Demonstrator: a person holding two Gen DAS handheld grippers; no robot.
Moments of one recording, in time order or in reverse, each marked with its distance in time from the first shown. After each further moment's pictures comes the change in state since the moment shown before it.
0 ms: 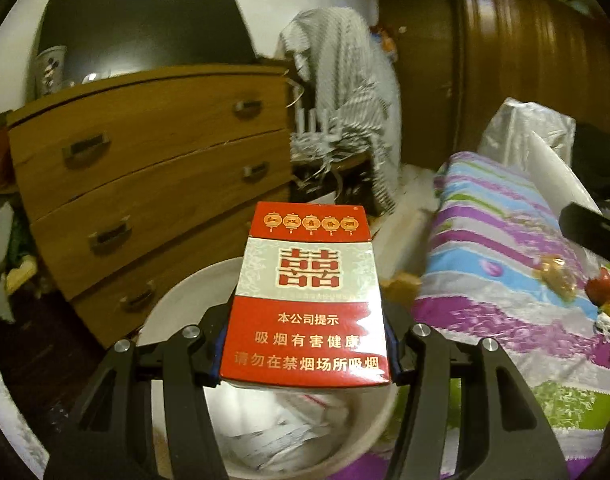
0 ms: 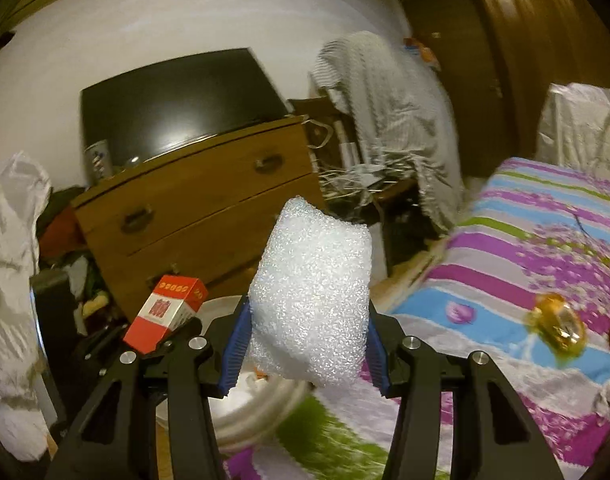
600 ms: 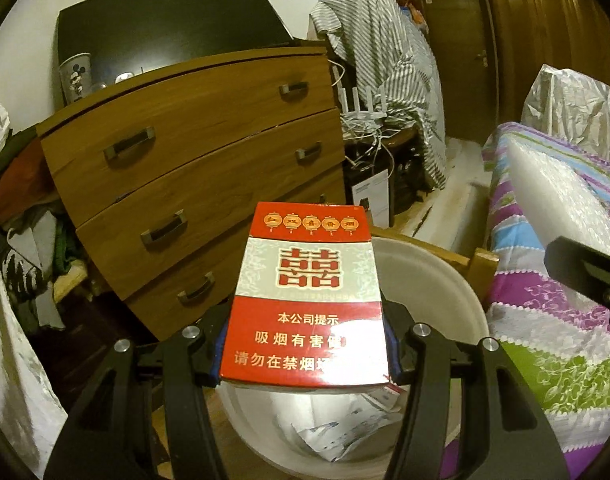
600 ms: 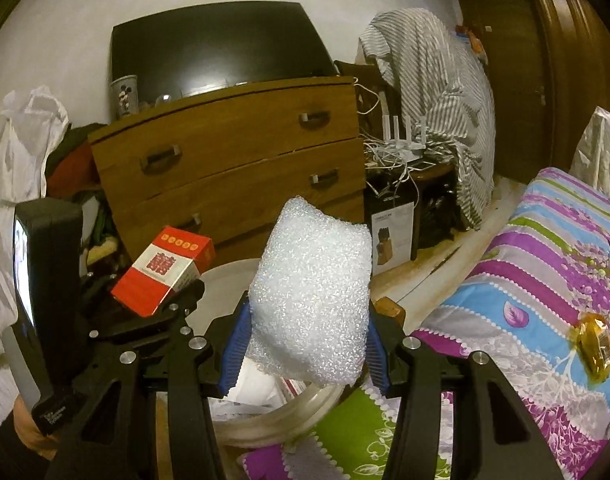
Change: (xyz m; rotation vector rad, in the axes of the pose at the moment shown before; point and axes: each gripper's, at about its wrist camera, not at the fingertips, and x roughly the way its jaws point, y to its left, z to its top) left arm 0.010 0.034 0.002 0.067 0.064 0.186; right arm 0.061 0.067 -0.018 -0.140 0.131 0.037
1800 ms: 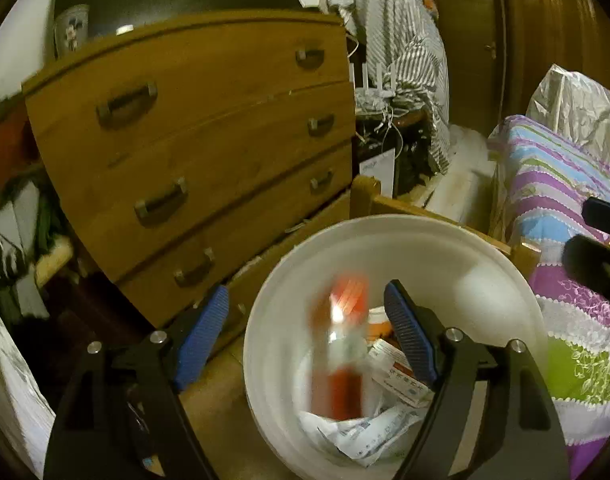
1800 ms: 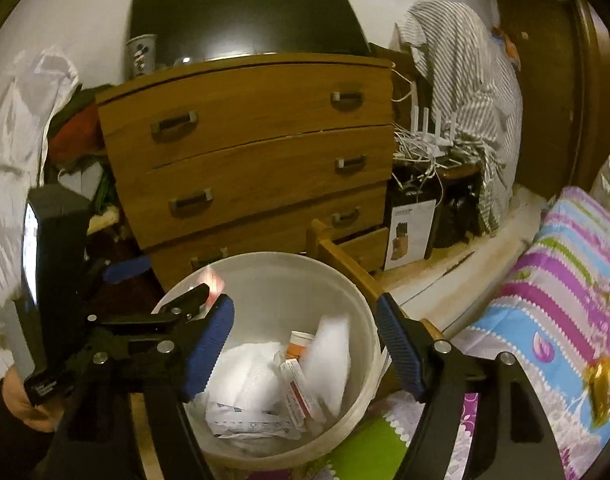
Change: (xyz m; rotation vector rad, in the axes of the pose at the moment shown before) left arm 0.051 0.052 -0.008 -0.055 0.104 -0.064; right arm 0.058 0.027 0.025 -0.092 0.080 0.037
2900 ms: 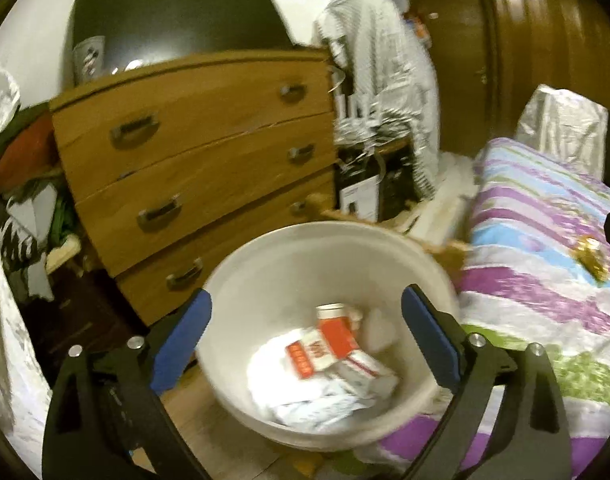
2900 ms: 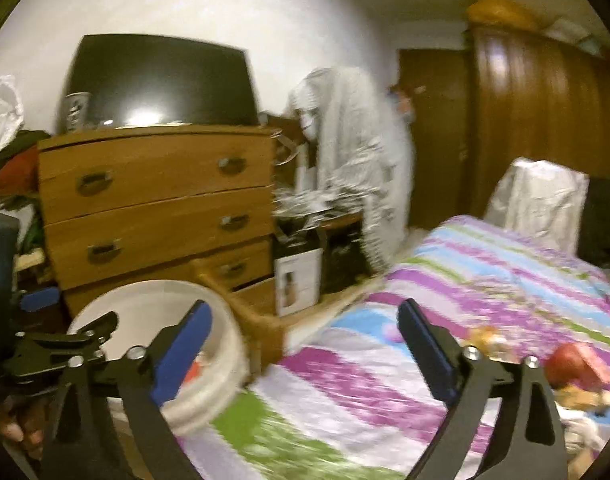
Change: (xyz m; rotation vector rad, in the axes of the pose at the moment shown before) left arm -0.078 -0.070 -0.035 0.007 -0.148 -0.004; right arm -0.135 -0.051 -0.081 0.060 -0.281 -0.423
